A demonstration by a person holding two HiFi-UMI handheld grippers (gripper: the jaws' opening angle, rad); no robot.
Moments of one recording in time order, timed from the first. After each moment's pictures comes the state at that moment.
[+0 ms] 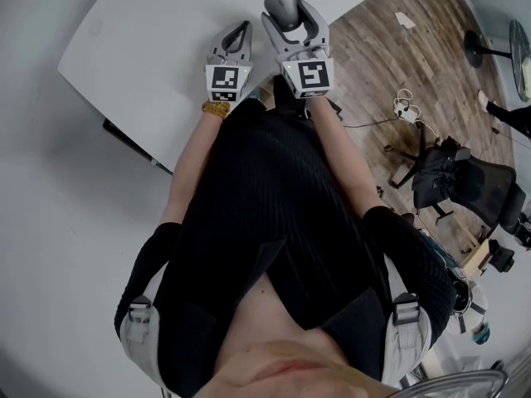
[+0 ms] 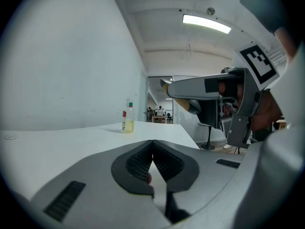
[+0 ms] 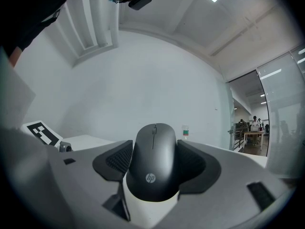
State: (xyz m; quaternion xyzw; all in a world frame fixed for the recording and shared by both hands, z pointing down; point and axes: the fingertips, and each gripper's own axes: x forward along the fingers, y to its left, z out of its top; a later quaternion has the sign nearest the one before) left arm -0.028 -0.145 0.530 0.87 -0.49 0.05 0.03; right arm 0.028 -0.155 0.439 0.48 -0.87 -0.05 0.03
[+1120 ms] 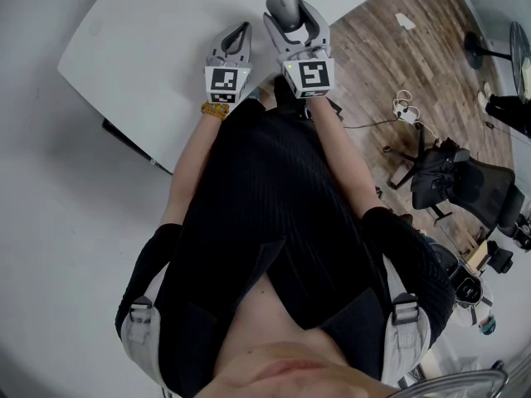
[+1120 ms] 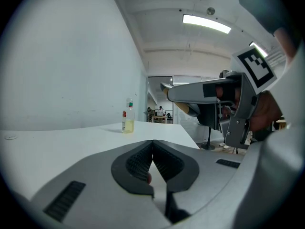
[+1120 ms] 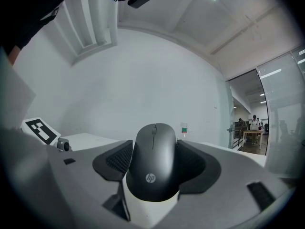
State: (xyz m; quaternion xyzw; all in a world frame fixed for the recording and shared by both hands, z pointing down) left arm -0.032 -0.140 0.532 0.87 -0.49 0.05 0.03; right arm 0.028 -0.155 0.446 0.49 -0.87 -0.04 0.04
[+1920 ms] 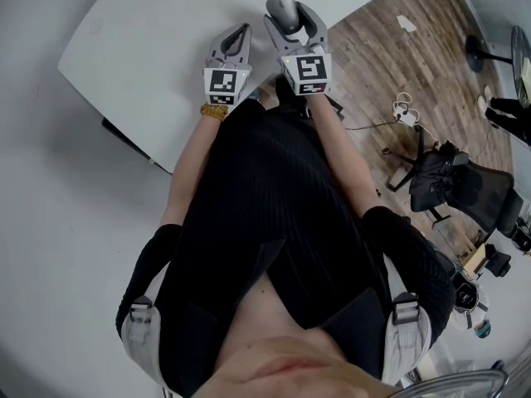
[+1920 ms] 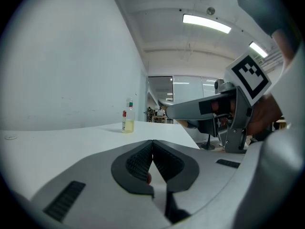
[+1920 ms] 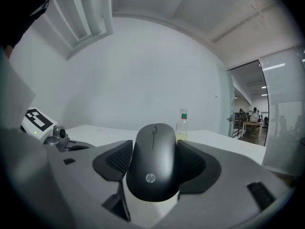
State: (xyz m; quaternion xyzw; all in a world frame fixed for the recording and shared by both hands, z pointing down) left arm -0.033 -0.141 0.531 0.87 -0.49 0.05 0.03; right arm 0.031 -0.168 0.479 0.48 -0.87 0.00 0.10
